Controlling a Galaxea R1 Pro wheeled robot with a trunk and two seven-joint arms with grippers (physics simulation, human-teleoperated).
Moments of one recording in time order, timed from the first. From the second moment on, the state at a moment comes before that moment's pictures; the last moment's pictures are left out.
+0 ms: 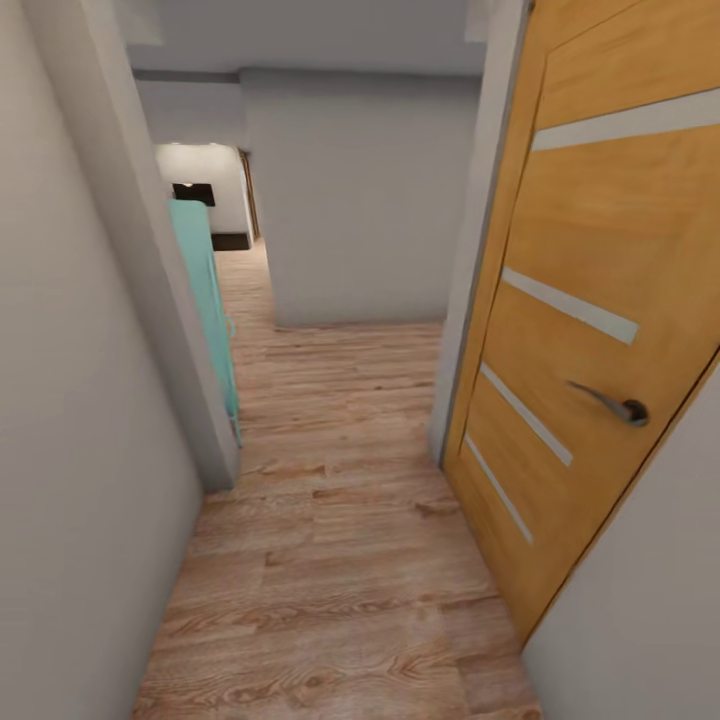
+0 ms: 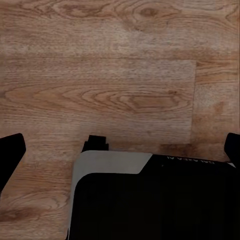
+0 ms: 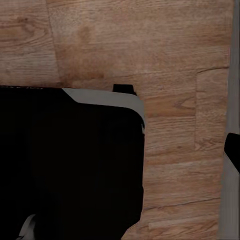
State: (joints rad) left arm -0.43 0.02 0.01 0.00 0.14 0.02 -0.04; right arm -0.24 0.06 0.87 0.03 -0.81 -0.11 -0.10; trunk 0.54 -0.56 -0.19
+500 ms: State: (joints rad) left arm -0.43 0.02 0.01 0.00 0.14 0.02 -0.04; right arm -0.24 0.06 0.87 0.03 -0.81 -0.11 -0.10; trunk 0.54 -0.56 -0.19
